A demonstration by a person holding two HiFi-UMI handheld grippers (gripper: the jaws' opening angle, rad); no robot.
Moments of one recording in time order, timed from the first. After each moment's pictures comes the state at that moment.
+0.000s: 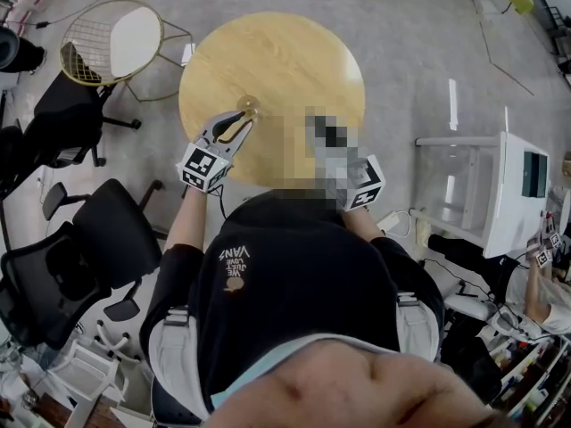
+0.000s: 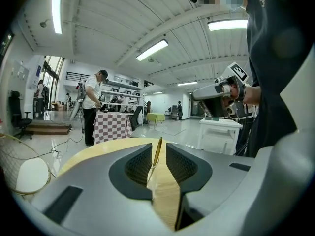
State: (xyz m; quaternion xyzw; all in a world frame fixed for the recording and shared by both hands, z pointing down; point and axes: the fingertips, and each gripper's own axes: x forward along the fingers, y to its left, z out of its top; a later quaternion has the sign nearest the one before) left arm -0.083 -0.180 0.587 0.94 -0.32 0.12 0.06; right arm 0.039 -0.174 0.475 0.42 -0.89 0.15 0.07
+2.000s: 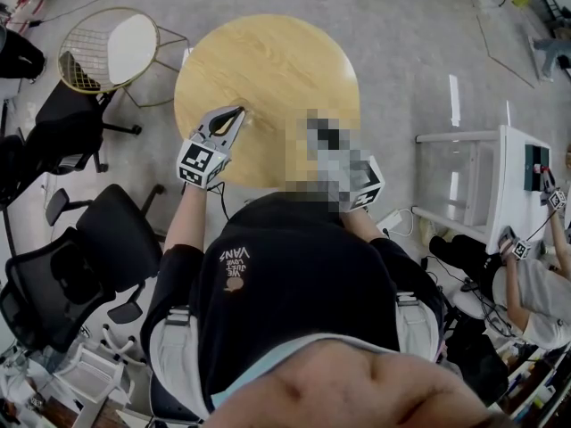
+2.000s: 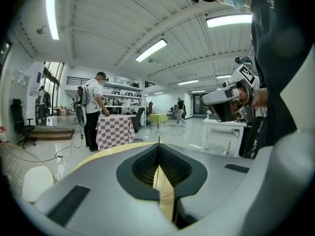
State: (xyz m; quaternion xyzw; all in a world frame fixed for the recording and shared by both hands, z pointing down) left arm -0.066 -0.200 0.563 0.93 -0.34 0.12 0.05; right arm 0.064 -0.168 0.471 0.42 -0.89 0.15 0.06
